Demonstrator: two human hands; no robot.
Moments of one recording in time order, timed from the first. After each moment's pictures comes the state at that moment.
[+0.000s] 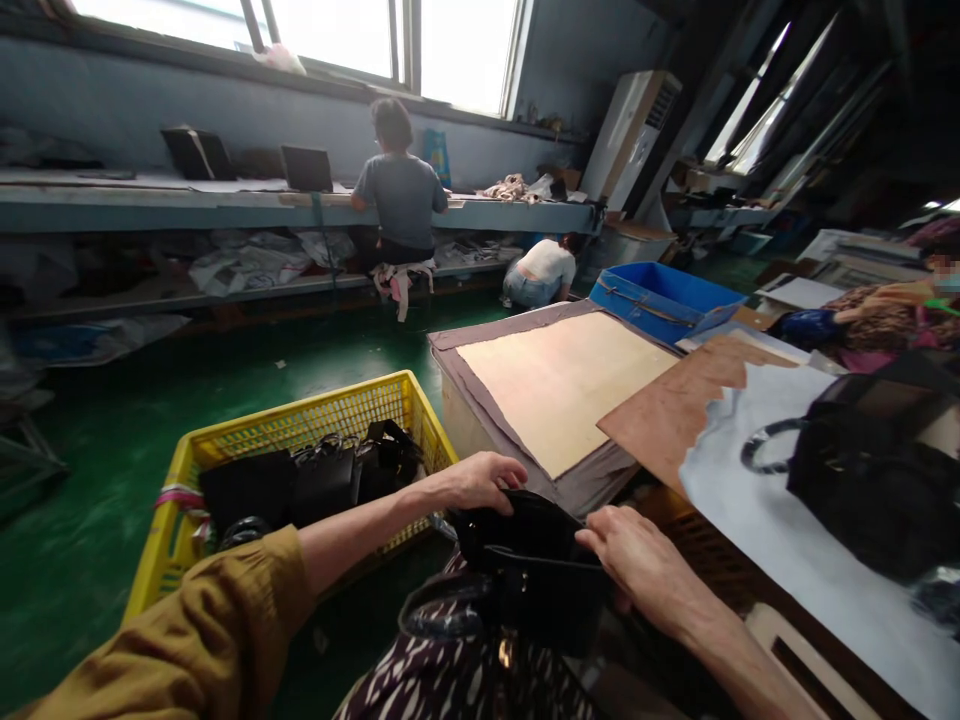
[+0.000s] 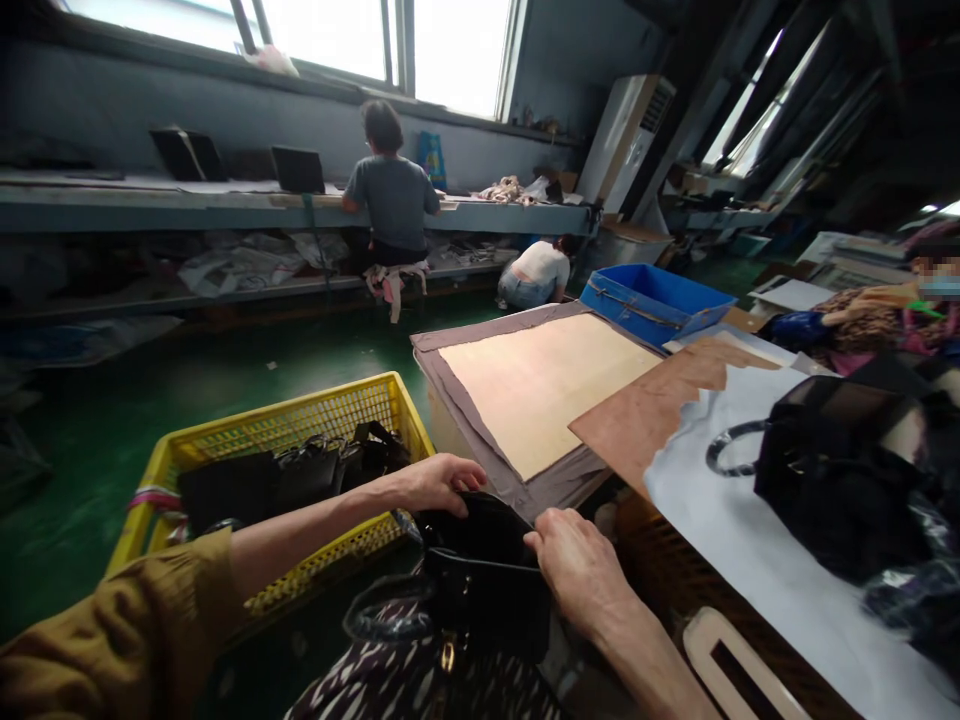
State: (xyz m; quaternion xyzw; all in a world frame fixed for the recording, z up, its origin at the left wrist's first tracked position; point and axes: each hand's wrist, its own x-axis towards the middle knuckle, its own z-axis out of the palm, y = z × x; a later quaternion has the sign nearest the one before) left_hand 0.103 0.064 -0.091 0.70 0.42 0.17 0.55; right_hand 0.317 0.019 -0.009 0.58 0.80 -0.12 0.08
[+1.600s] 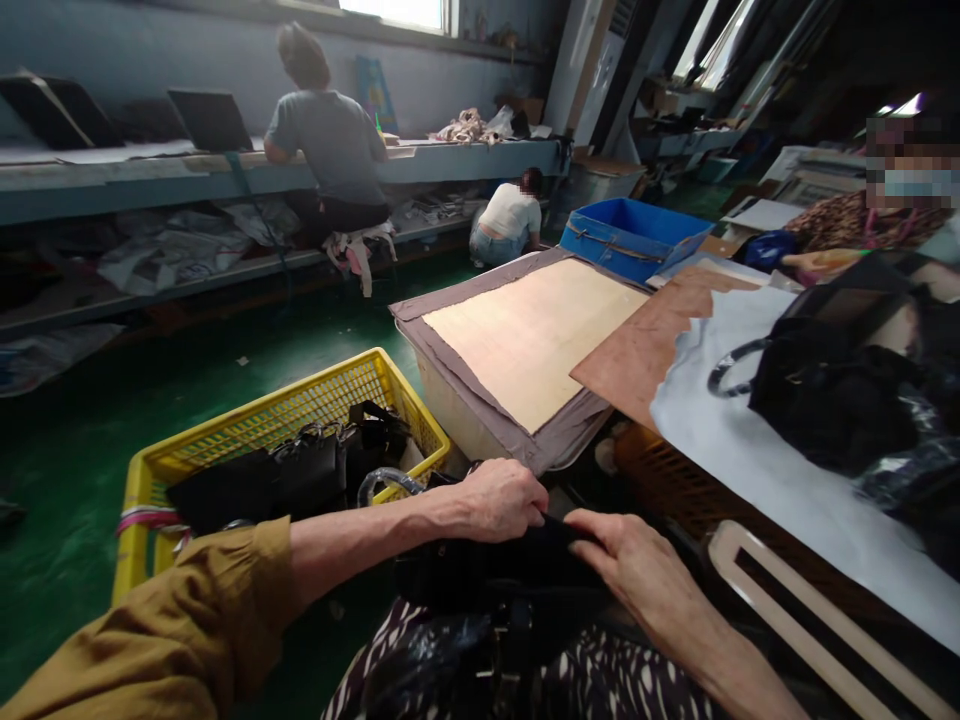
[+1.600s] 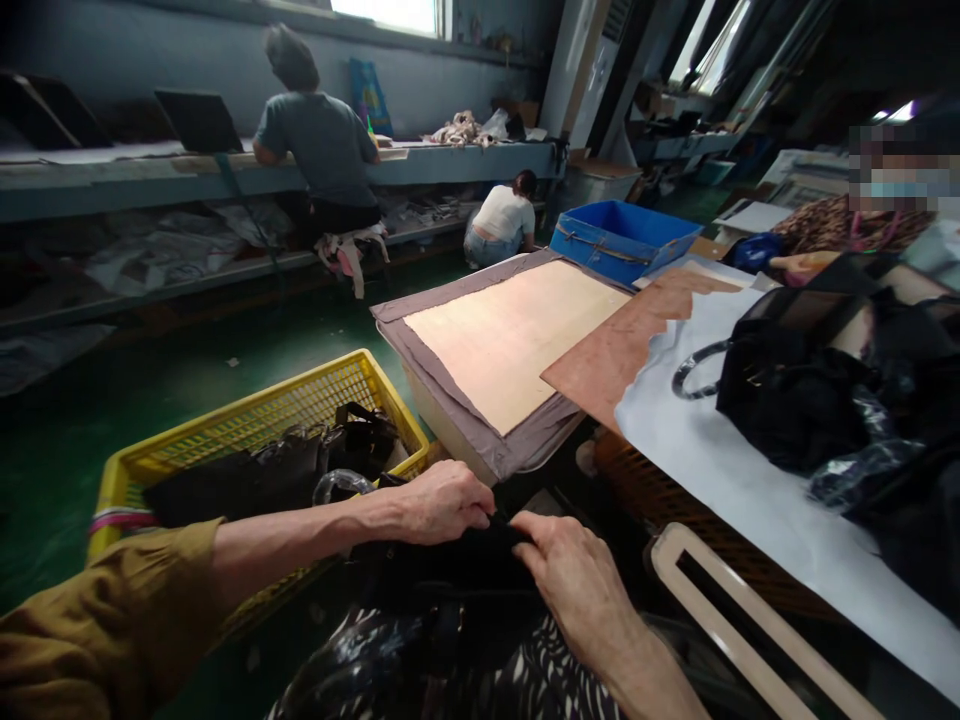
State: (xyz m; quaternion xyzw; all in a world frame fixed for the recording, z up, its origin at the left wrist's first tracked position) left_hand 0.170 0.042 -0.059 0.87 0.37 0.00 0.32; right_hand 0.350 -0.014 -0.036 0.63 0.73 -0.27 0.03
